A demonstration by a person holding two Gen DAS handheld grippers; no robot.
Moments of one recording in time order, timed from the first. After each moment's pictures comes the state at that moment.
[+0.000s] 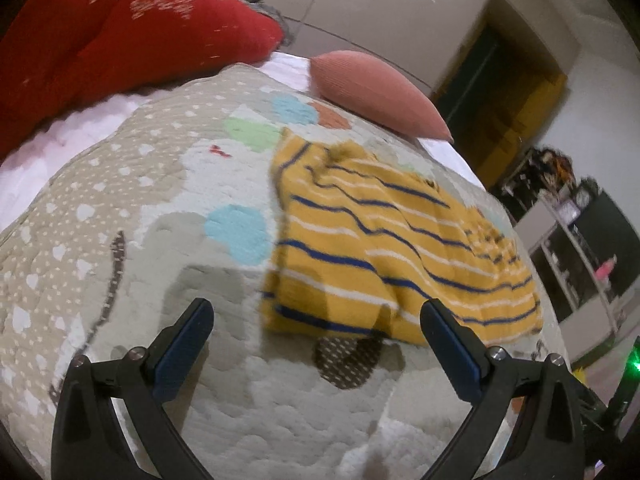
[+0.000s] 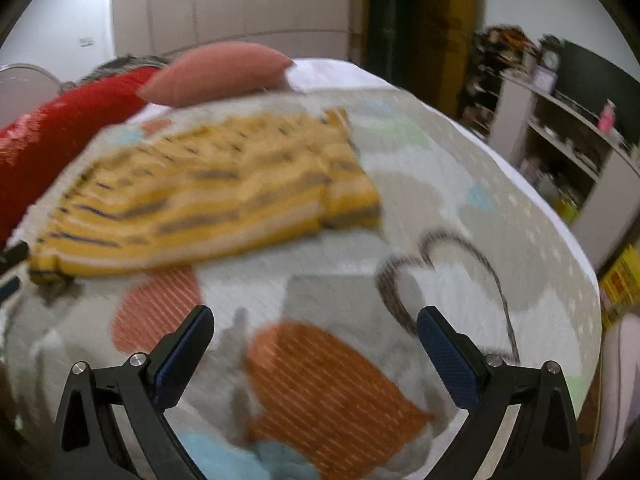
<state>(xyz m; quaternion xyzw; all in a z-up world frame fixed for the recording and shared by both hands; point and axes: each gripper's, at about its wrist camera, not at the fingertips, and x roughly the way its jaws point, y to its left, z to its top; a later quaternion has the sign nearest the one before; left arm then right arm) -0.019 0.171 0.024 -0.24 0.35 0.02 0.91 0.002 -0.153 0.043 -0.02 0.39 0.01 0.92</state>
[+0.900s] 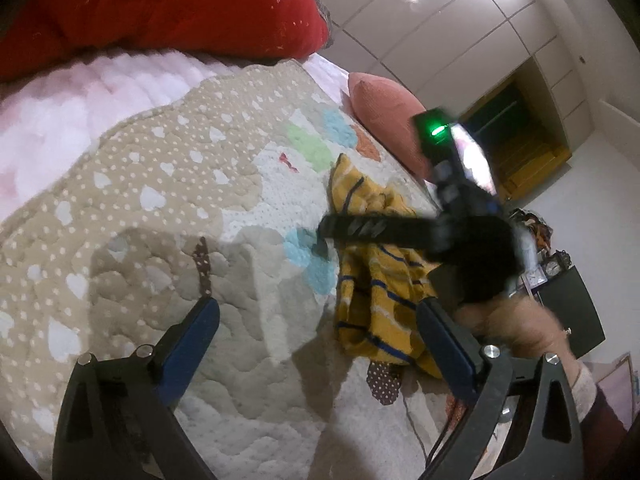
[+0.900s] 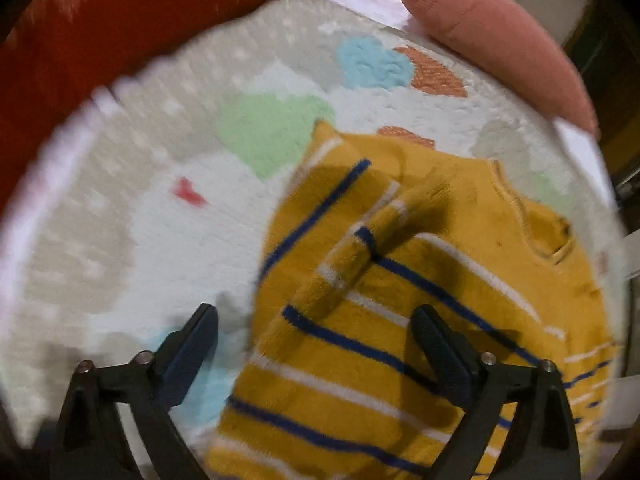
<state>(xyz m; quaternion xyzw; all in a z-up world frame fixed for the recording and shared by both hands) -0.039 0.254 0.010 -0.37 0.32 0.01 0.87 0.175 0.196 0.000 -0.25 0.53 0.19 0.79</state>
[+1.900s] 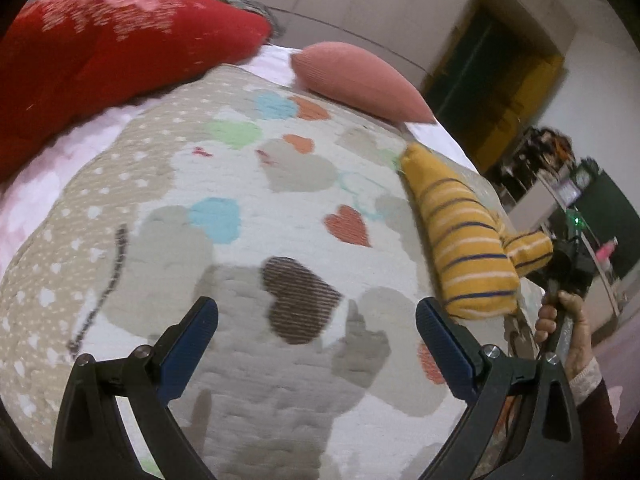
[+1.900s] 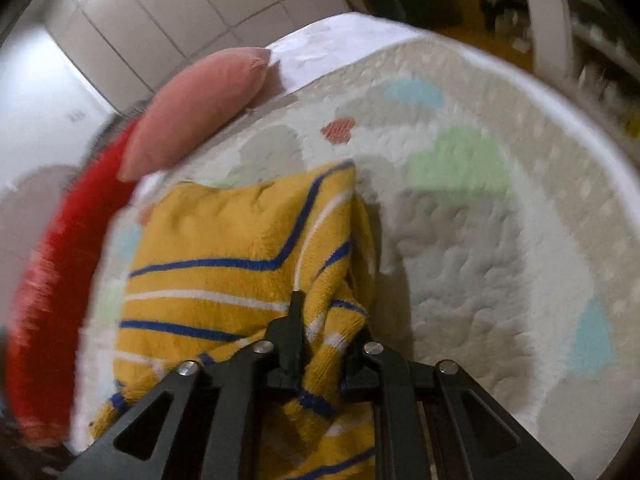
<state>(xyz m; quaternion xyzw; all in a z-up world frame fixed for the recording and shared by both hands) -0.038 0.123 0.064 -0.20 0.38 0.02 0.90 0.216 -0.239 0.046 0.21 0.46 0.12 0.85</state>
